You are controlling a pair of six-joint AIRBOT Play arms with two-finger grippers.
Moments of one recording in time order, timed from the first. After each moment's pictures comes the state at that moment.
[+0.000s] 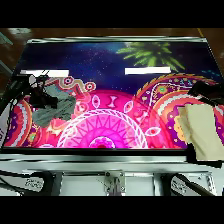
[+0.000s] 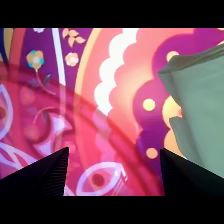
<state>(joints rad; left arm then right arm) 0.01 -1.62 1.36 1.65 -1.26 -1.56 -0.36 -1.24 1.33 -1.30 1.29 1.53</state>
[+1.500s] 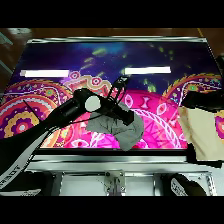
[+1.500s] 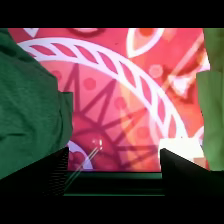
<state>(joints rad) -0.81 -1.52 1.48 1.17 -0.97 -1.63 -0.21 -1.00 1.26 -1.36 1.48 1.45</state>
